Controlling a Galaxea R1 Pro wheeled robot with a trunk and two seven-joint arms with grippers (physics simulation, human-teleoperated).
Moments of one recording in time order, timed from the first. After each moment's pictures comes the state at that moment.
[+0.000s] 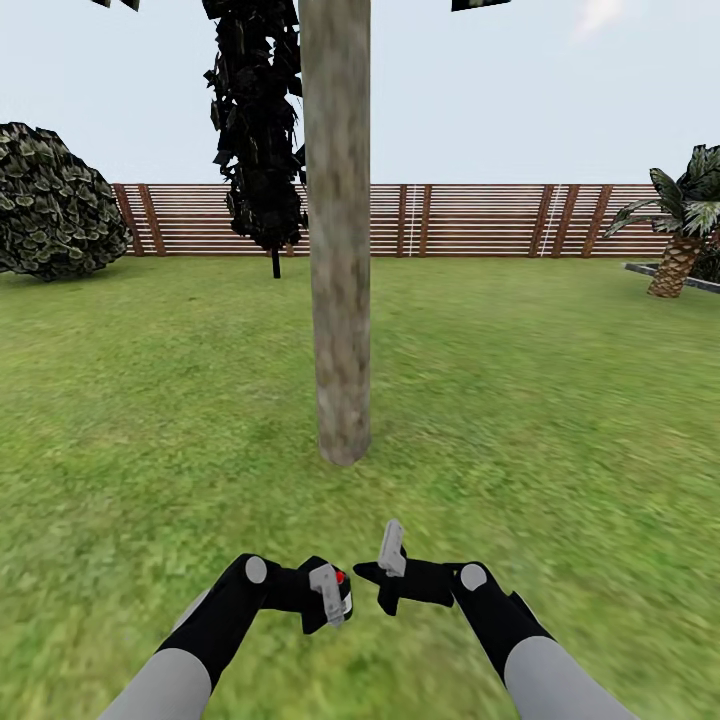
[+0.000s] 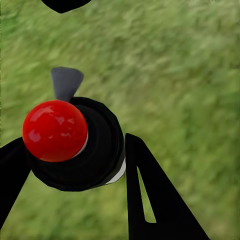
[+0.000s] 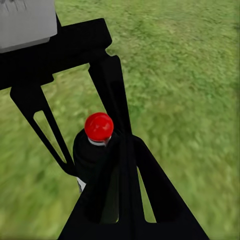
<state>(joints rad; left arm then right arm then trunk) -0.57 -0.11 -0.05 -0.71 -0.84 -0.10 -0.95 -0.63 0.11 -0.02 -0.51 0.57 -0.45 0.91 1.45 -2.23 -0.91</state>
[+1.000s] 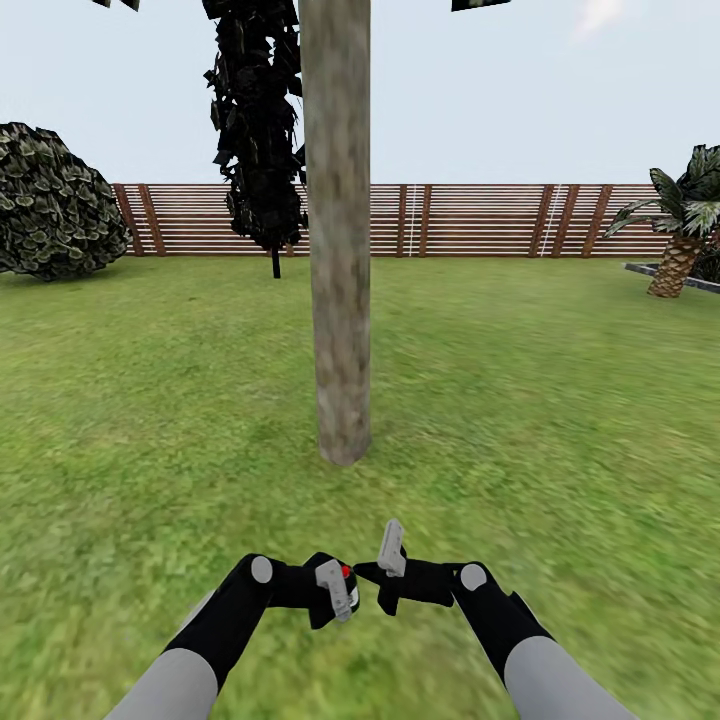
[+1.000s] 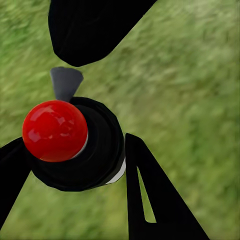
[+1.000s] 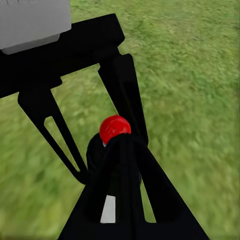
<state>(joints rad) -0.57 -0.13 -0.04 -0.71 -0.83 -0.10 -0.91 -0.63 0.11 -0.02 -0.51 0.57 -0.45 0.91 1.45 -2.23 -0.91</state>
